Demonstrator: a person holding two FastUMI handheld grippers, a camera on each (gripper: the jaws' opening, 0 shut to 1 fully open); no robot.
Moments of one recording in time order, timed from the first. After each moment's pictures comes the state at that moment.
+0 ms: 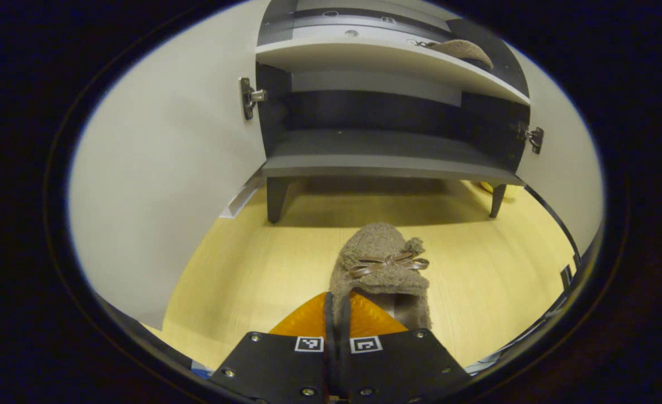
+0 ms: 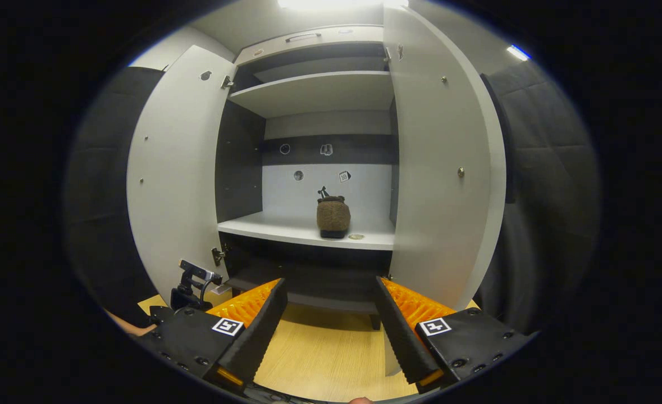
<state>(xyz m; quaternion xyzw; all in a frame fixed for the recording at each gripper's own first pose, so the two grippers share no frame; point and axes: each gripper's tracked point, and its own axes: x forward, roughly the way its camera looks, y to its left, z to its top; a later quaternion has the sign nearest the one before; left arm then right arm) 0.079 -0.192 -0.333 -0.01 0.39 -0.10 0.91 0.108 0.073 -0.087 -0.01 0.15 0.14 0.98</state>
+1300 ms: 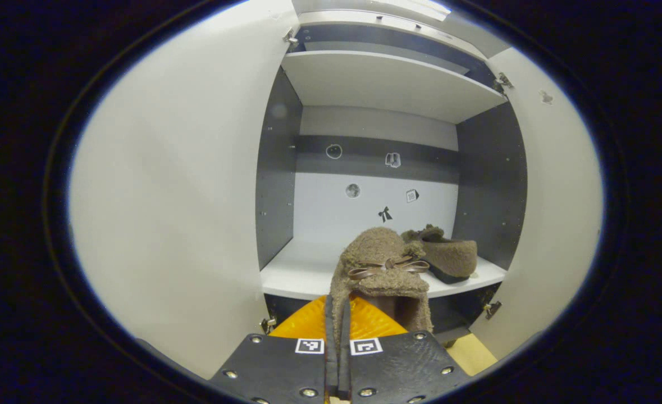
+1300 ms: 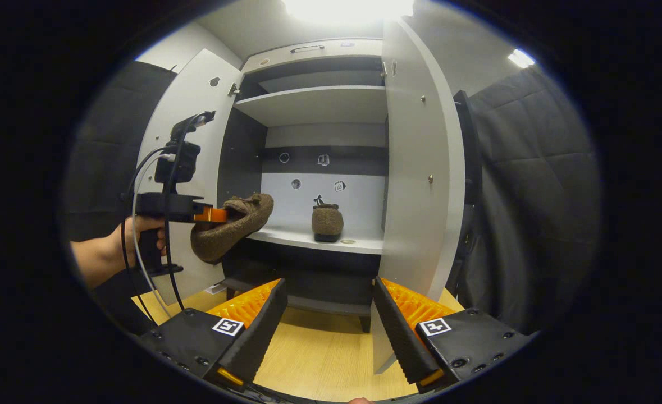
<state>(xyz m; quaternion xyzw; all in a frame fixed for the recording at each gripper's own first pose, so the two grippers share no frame) 0.228 -0.193 -0.026 -0.07 0.13 -0.08 0.99 0.084 0.055 -0.081 -0.03 0.12 0.12 0.99</state>
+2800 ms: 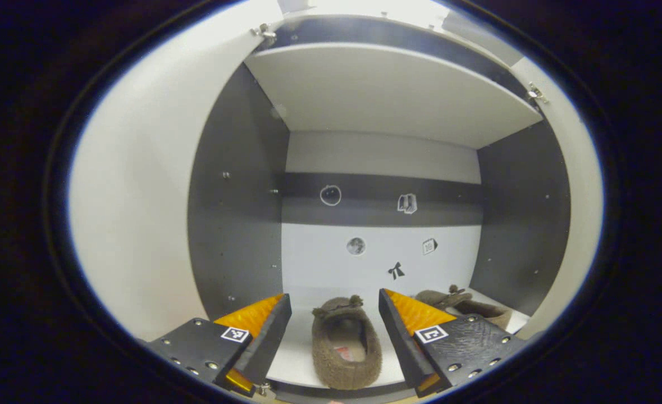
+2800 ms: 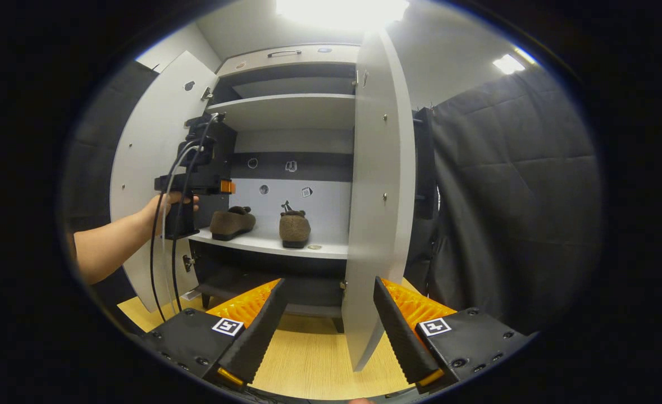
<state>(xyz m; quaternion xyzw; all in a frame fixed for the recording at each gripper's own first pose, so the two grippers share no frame) 0.336 -0.201 0.048 -0.07 0.04 -0.09 0.99 0.078 0.024 -0.060 -0.03 0.11 0.04 0.99</state>
